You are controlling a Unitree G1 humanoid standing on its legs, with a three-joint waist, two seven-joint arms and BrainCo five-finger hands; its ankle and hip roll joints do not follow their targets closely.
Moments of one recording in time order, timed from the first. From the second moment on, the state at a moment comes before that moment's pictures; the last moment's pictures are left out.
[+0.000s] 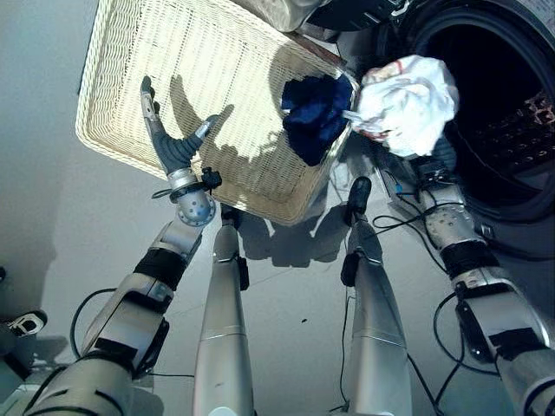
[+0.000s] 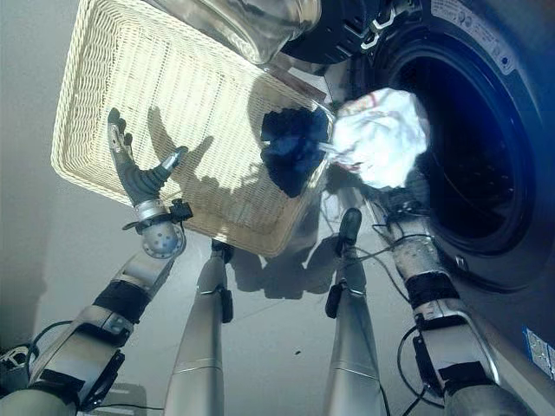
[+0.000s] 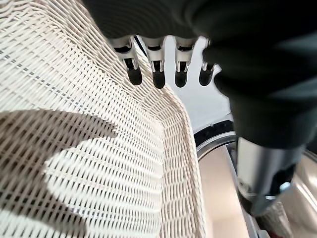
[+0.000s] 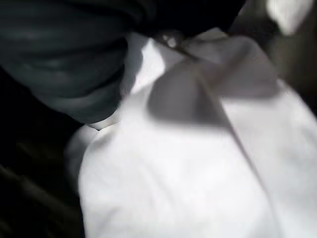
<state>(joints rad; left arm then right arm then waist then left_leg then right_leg) -0.79 0.53 -0.38 0.62 -0.15 -0.56 0.91 -0.90 -0.59 0.08 0.80 1.57 -0.29 -0.18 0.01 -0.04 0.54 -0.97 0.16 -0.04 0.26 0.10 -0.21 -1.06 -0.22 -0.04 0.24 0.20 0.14</state>
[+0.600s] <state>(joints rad) -0.73 0.64 -0.41 0.62 -0.21 -0.56 0.86 -1.06 -0.73 0.10 0.90 1.14 -0.52 -0.84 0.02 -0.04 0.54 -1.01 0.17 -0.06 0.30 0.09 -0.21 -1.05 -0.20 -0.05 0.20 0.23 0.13</state>
